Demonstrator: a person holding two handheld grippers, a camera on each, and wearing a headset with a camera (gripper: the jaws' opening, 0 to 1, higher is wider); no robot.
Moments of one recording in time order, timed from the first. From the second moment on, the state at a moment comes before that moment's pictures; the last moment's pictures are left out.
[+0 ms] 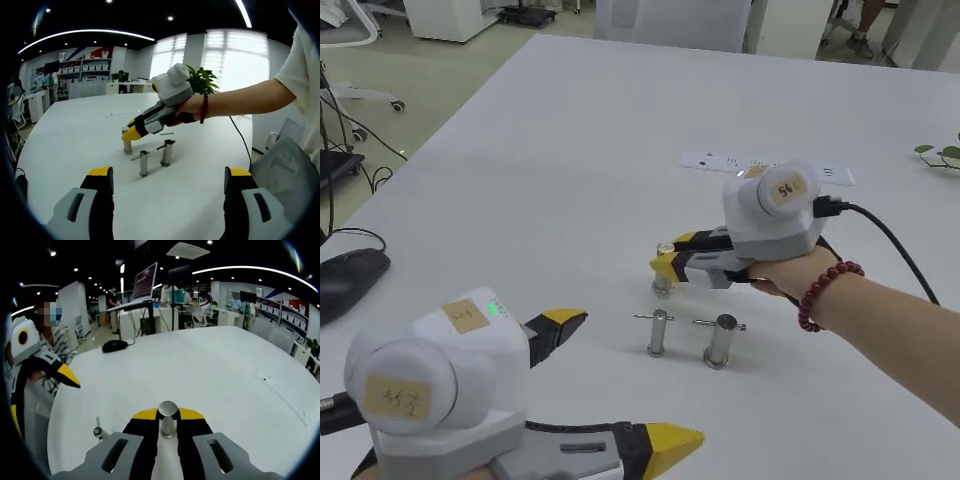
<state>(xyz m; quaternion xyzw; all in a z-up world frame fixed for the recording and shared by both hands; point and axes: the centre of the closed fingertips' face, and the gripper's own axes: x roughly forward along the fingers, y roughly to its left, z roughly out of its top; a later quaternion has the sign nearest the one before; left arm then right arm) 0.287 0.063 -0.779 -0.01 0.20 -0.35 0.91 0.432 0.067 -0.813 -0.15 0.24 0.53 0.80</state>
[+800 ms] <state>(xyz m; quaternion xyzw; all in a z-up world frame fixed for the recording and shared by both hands) 0.285 0.058 -0.779 0.00 0.20 -0.36 0.91 0.418 -0.002 -0.806 -0.15 0.24 0.49 0.83</state>
